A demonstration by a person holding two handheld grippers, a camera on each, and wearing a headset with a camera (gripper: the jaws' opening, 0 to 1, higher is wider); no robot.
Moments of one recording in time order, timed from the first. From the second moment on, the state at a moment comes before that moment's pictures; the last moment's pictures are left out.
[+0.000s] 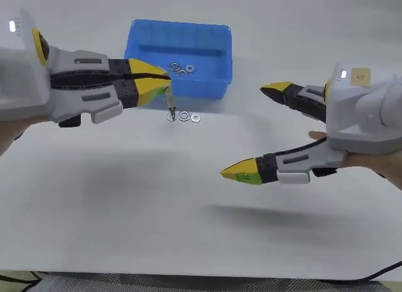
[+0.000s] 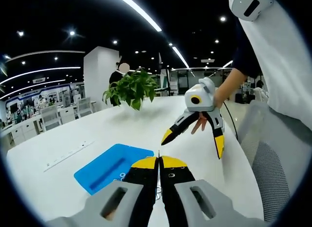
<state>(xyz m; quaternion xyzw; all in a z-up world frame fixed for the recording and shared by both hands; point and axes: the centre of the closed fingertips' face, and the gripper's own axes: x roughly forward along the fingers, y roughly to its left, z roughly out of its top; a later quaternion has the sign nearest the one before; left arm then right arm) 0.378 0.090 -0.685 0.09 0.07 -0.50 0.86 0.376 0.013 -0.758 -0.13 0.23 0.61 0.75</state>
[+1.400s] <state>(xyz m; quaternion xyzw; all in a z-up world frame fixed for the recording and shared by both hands) 0.372 0.086 -0.687 0.12 0.11 -0.53 0.83 0.369 0.110 -0.759 -0.16 0.20 0.69 0.68</state>
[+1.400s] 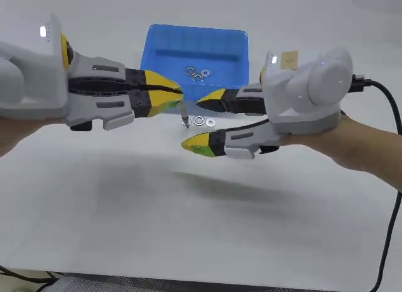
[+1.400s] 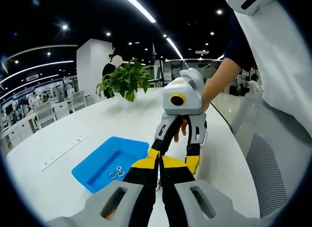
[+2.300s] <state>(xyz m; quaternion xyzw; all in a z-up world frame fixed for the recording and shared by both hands) 0.368 0.083 -0.689 0.12 0.12 -0.55 0.82 0.374 0.120 -0.767 -0.25 0.16 0.74 0.60</state>
